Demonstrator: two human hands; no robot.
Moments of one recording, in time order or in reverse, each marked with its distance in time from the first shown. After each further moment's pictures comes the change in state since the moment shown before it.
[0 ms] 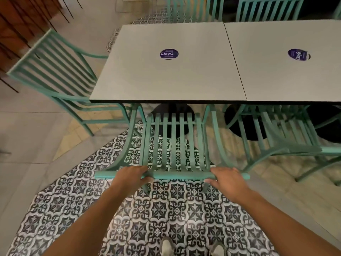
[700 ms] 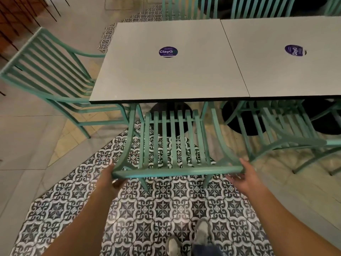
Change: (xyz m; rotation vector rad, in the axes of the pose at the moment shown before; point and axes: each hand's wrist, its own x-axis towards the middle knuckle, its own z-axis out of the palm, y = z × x) left_hand -0.006 -0.081 0.000 -1.970 0.295 -1.106; right_hand 0.019 0.001 0.011 2.244 0.411 0.998
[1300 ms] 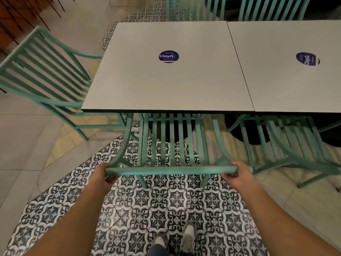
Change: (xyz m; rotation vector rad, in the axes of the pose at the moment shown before) left_hand 0.024 0.044 0.072 -0.041 0.112 -0.022; right_hand 0.048 -0.050 0.069 -0.020 -0.002 0.100
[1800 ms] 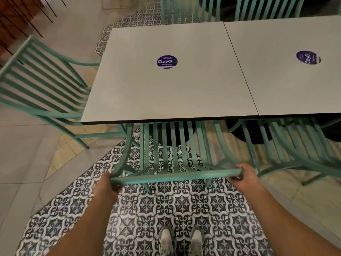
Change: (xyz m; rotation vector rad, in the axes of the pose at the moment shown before) left_hand 0.024 0.018 0.016 0.055 0.097 0.037; right_hand -0.003 -0.007 0.034 0.002 0.132 -0.022
